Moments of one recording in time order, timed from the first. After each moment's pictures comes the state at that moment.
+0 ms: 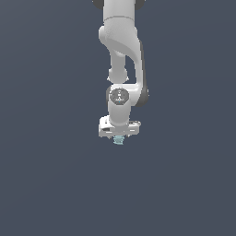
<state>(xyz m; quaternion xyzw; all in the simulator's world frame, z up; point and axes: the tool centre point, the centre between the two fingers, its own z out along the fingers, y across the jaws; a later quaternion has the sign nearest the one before) -0.017 0.005 0.044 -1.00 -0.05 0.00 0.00</state>
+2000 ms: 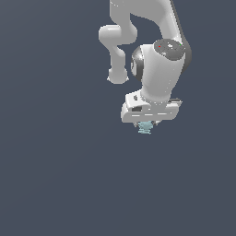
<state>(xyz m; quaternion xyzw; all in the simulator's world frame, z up) 0.019 0.112 0.211 -1.00 -0.05 0.00 0.00</state>
